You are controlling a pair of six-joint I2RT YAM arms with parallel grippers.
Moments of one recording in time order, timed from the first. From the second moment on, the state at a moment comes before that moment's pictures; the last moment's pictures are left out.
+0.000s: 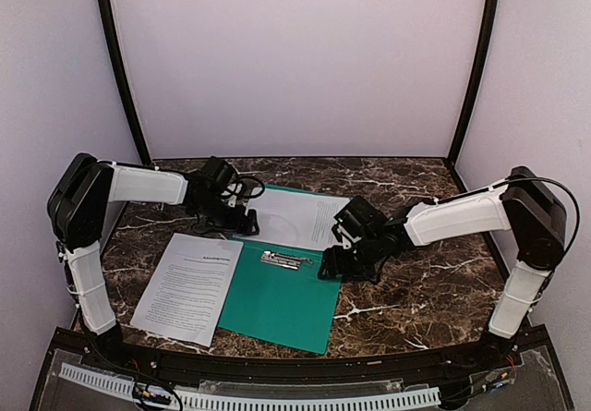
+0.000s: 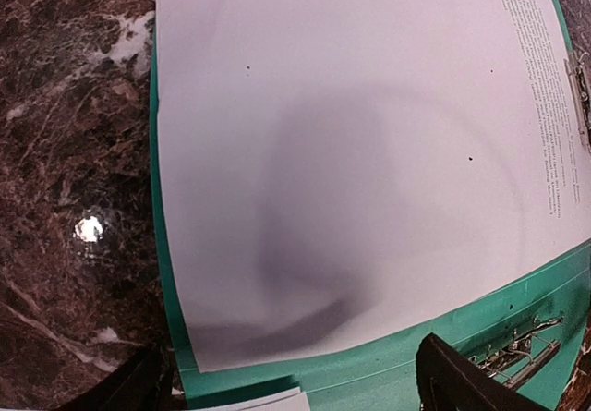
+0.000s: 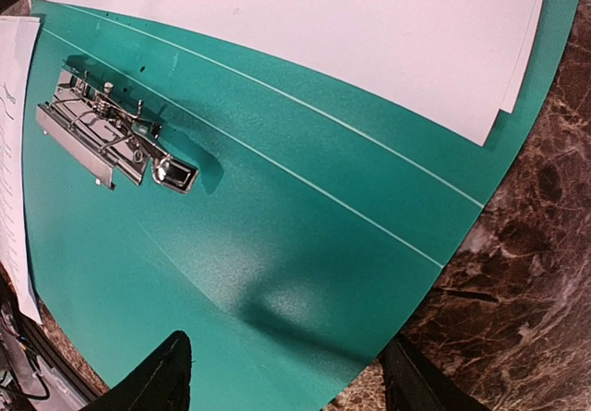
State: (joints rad) left arm -0.50 1.93 1.25 -0.41 0.17 -0.31; right arm 0.88 1.76 1.01 -0.34 -0.16 0.75
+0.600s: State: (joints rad) left arm -0.47 1.92 1.23 -0.44 0.20 -0.31; right arm 0.88 1.77 1.02 -0.33 -0.16 0.75
